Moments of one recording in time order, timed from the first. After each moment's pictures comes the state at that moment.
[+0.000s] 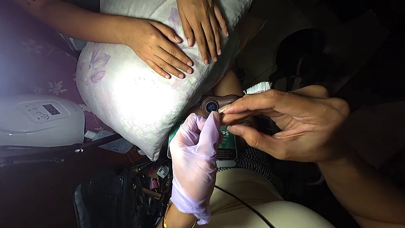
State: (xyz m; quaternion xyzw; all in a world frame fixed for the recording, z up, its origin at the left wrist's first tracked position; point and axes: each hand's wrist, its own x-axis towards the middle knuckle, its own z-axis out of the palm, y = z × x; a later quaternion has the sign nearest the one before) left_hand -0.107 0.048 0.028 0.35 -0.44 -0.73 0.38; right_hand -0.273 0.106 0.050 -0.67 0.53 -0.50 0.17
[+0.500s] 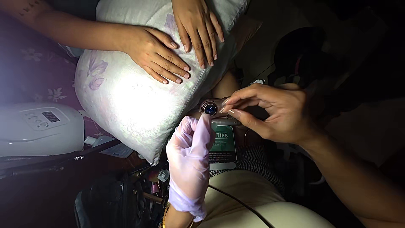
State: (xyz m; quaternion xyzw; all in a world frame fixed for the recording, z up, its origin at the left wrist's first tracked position) left_hand -0.105 0.038 0.016 0.34 -0.48 -0.72 0.38; right_hand -0.297 0.106 0.017 -0.65 0.59 -0.46 0.16
